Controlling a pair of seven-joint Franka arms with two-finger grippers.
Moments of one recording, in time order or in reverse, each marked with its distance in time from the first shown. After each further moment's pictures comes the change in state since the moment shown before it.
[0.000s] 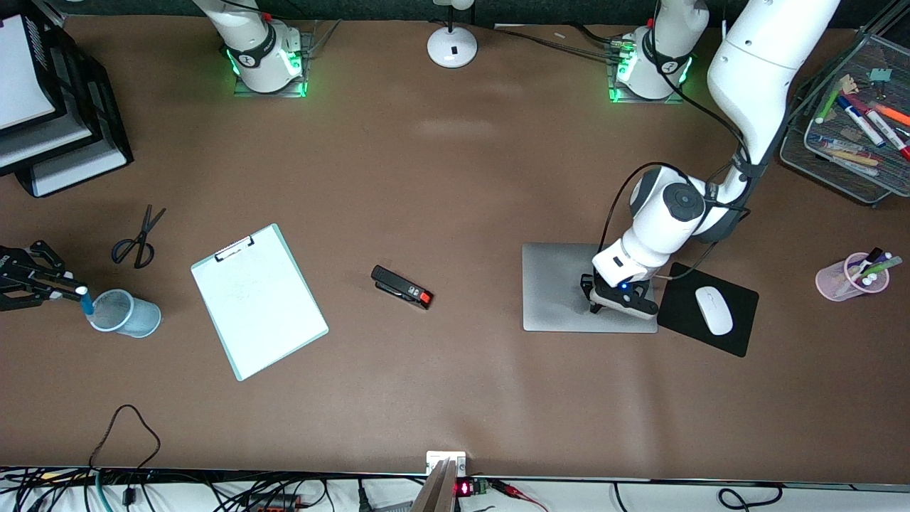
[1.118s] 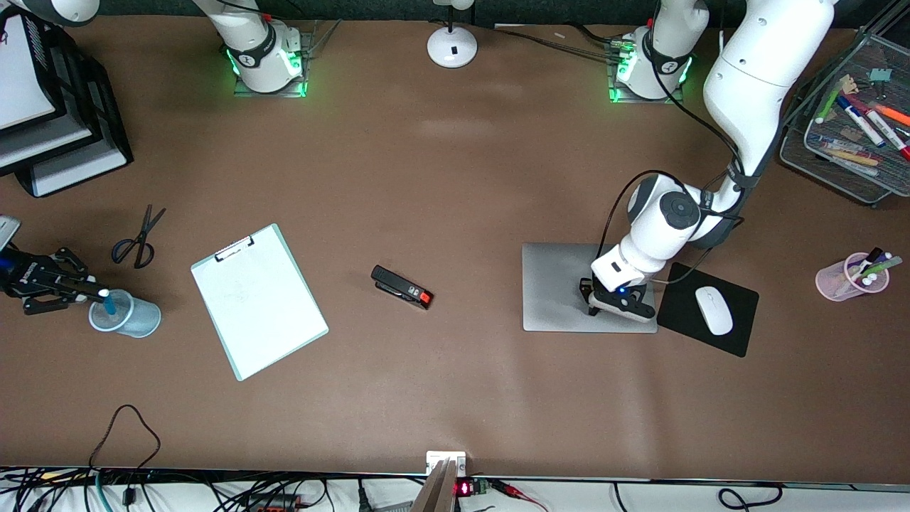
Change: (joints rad) left arm 0.000 0.048 0.008 0.025 0.014 0.017 0.001; right arm -0.008 0.082 0.000 0.005 -0.001 0.001 -0.047
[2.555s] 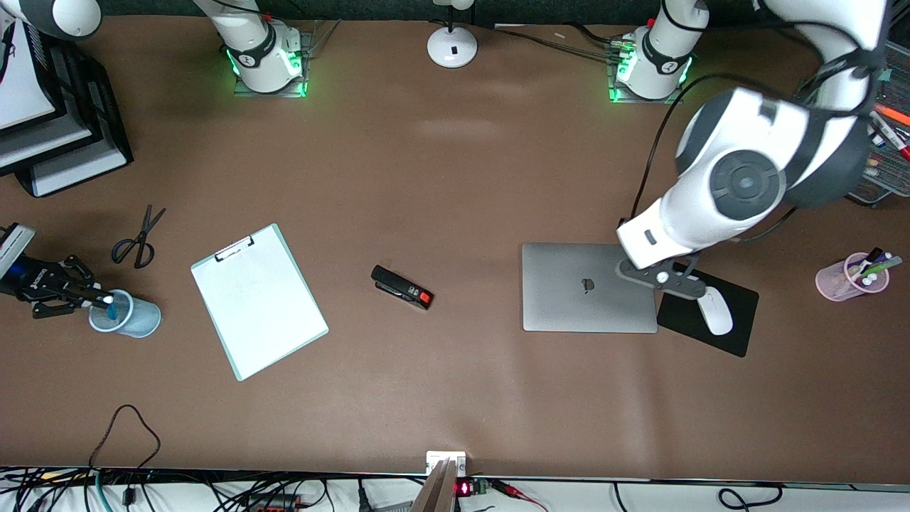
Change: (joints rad) left arm 0.003 -0.243 -0.116 0.575 -0.046 -1.369 -0.005; right arm -0.021 0.062 0.000 0.015 -0.005 0.076 -0.063
